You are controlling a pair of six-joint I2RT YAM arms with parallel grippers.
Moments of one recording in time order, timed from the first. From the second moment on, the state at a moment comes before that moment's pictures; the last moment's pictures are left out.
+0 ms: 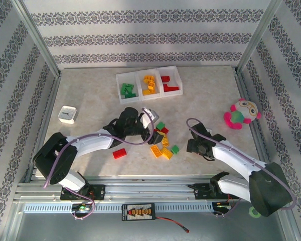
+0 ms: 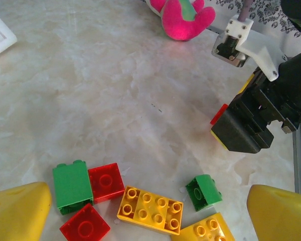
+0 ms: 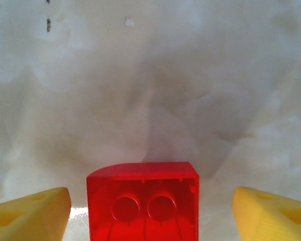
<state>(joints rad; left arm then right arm) -0.70 1.54 0.79 0.26 0.43 0.00 0.43 1.14 0.50 -0.66 0.21 0.65</state>
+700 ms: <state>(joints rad) -0.70 1.54 0.73 0.29 0.45 0.03 0.41 1.22 0.55 -0.65 0.15 0.65</state>
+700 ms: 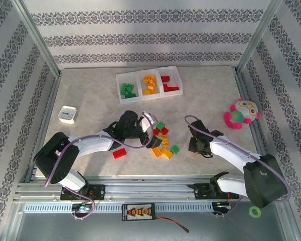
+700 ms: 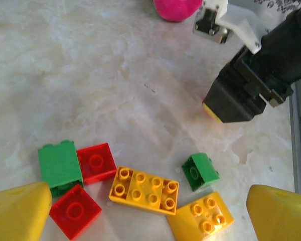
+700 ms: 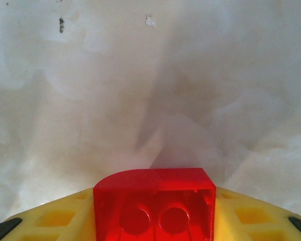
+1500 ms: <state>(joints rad) -0.70 1.28 0.46 0.38 0.30 -0.02 0.41 1.69 1.27 -0.49 0.12 0.44</state>
